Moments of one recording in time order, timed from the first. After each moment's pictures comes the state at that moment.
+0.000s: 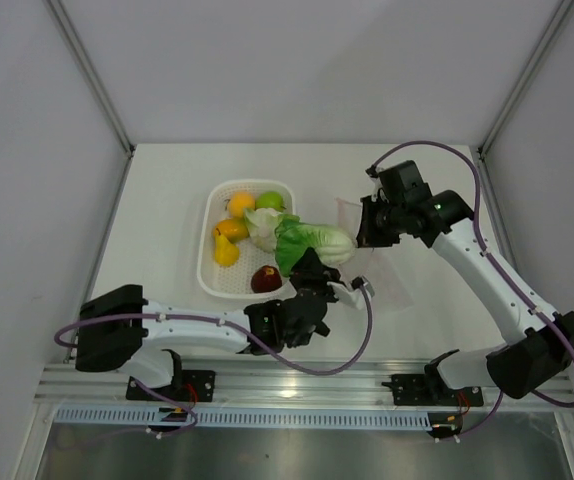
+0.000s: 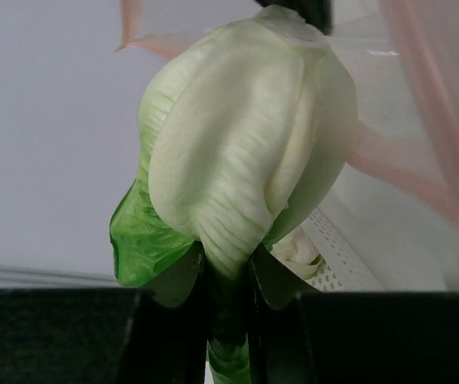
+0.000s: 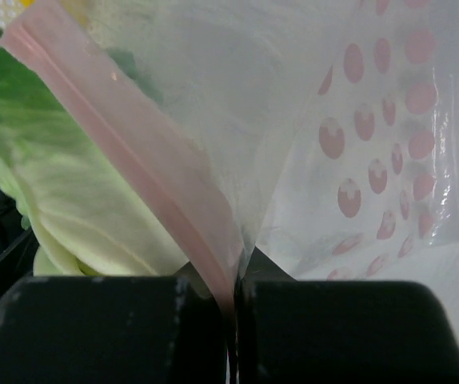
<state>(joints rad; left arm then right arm) -1.36 1.49 0.86 0.44 -0.99 0.88 0.51 1.36 1.42 -0.98 -0.18 0.43</state>
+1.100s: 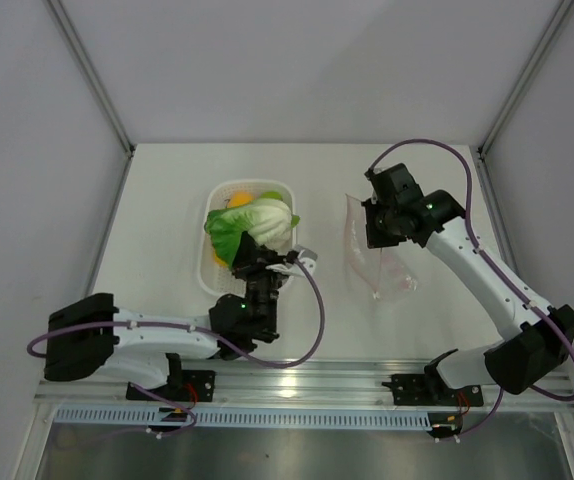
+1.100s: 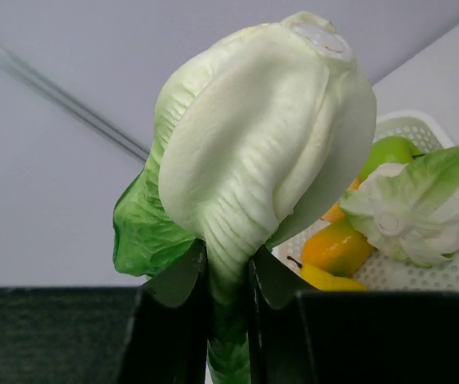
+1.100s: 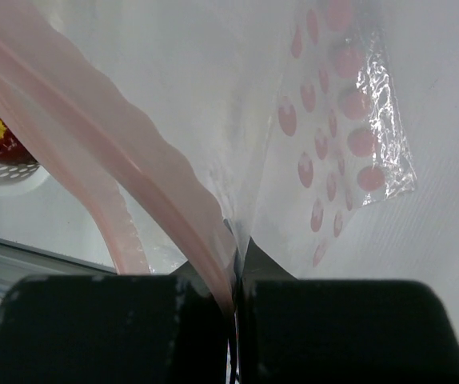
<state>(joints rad) -1.33 1.31 0.59 1.27 -1.28 1.36 0.54 1.38 1.42 -1.01 0.07 0.33</state>
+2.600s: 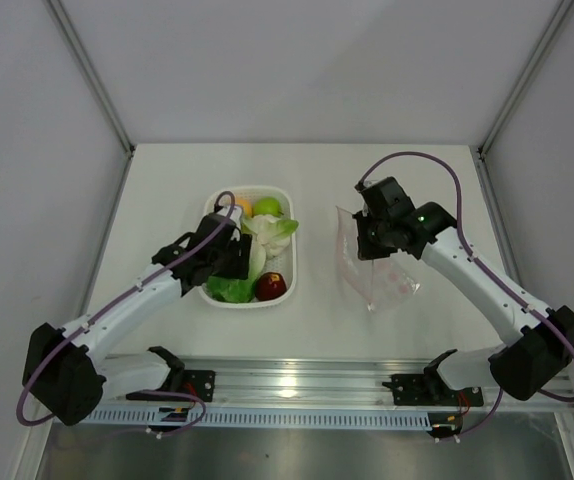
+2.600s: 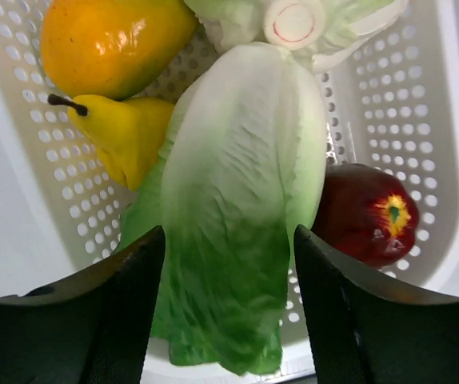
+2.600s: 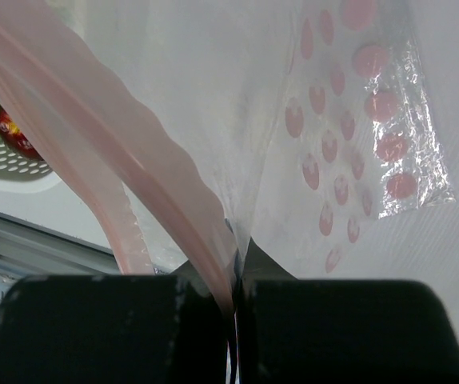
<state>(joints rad) -0.57 1.16 0.84 -0.56 -0.18 -0.32 0.60 1.35 1.31 -0.95 0.03 0.37</state>
